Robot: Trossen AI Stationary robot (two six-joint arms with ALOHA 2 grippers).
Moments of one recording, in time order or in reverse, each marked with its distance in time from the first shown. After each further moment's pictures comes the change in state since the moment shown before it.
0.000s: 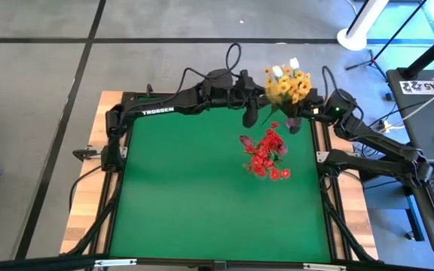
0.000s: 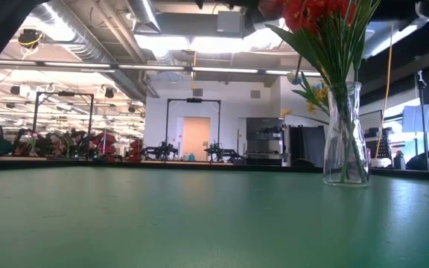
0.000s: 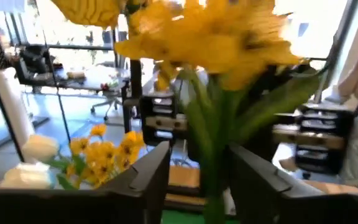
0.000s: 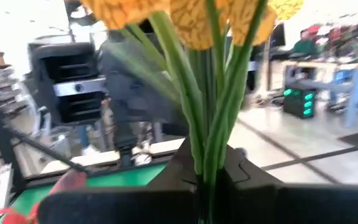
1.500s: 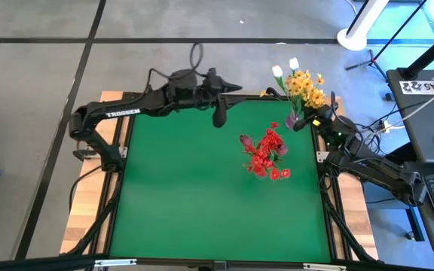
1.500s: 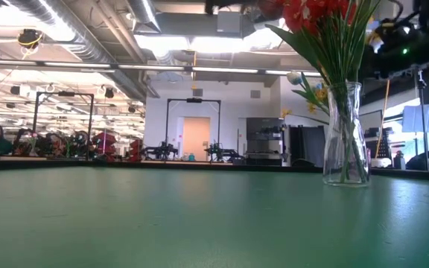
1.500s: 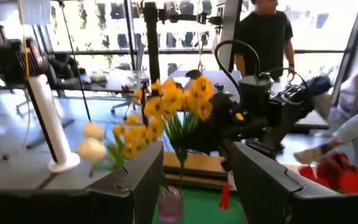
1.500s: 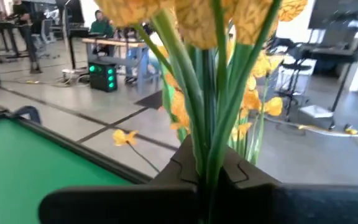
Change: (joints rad) left arm 0.024 -0.351 -0.349 -0.008 -0.050 0.058; right arm -0.001 -0.468 -0.388 -0.225 0.853 -0.155
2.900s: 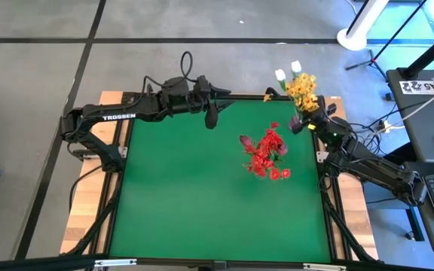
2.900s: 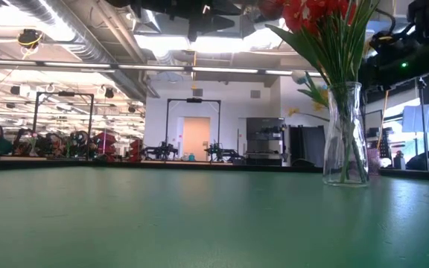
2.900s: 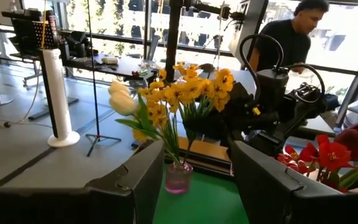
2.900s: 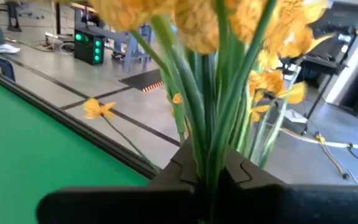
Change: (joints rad) left arm 0.054 -0.127 -0.343 0.223 0.003 -0.142; right arm 0.000 0.010 -0.066 0.022 0.042 -0.154
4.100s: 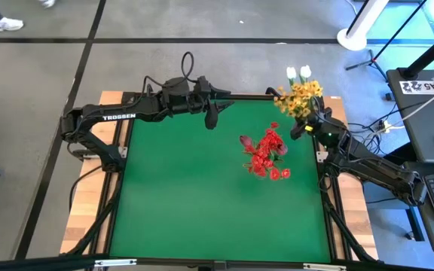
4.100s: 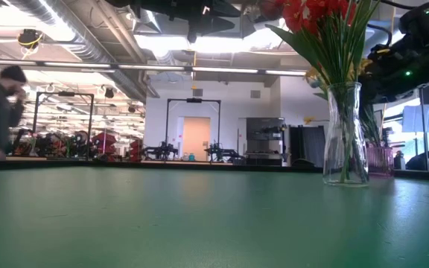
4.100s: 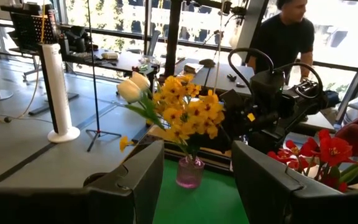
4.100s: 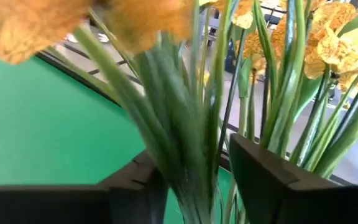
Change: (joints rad) left arm 0.000 0.000 0.000 -0.020 0.000 -0.003; right arm 0.000 -0.003 0.000 -0.184 -0.059 0.115
